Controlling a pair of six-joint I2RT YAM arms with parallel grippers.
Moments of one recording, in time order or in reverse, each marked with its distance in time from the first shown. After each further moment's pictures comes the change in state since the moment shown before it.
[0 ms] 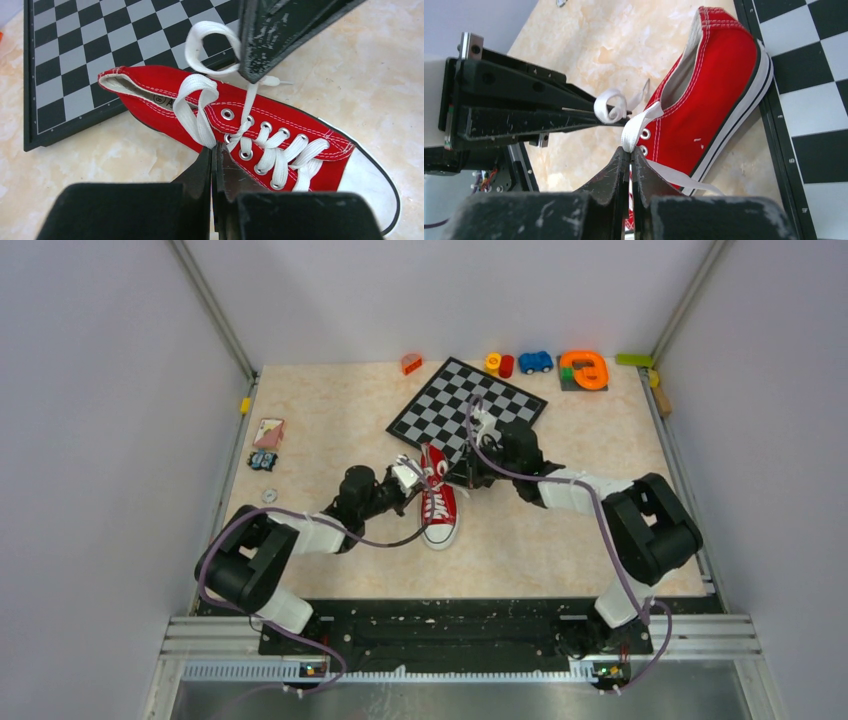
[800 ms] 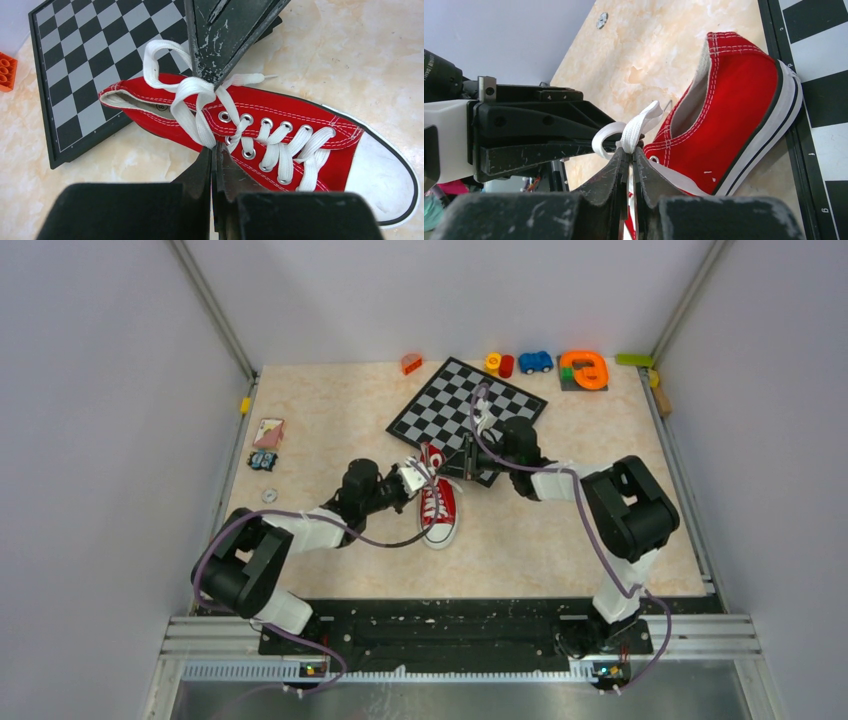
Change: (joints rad) left arm -0.003 -0.029 0.061 -0.153 0.022 0.185; right arm -0.052 0.163 0.053 0.239 -0.183 0.214
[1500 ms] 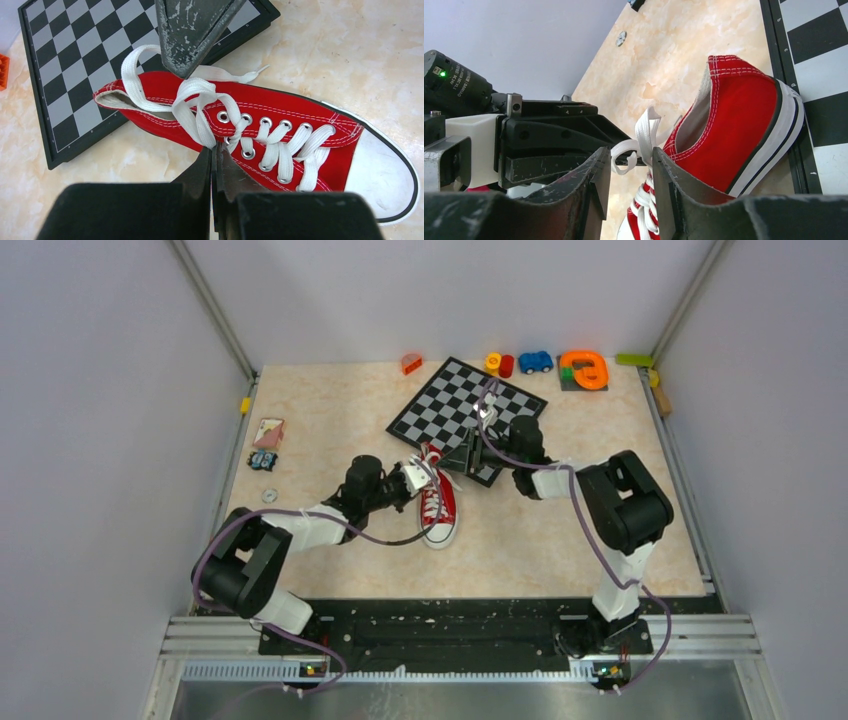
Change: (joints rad) left arm -0.010 0.000 0.043 -0.096 -0.008 0.038; right arm -0.037 0.068 0.004 0.200 -0.065 0.150
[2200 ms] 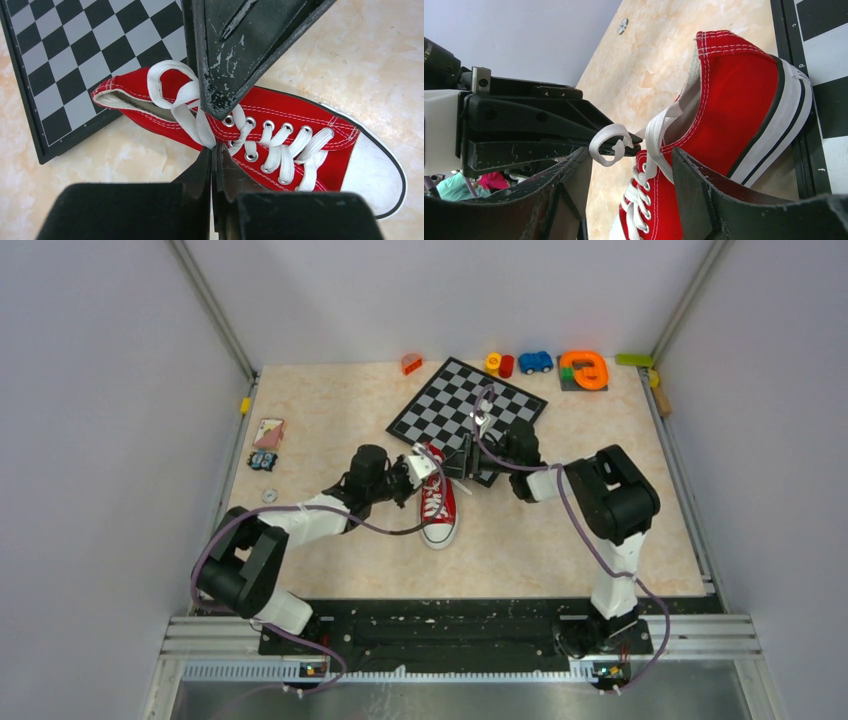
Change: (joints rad) left arm 0.000 0.000 0.092 -0.166 -0.012 -0.026; right arm 0.000 0.096 -0.001 0.091 -0.050 0.047
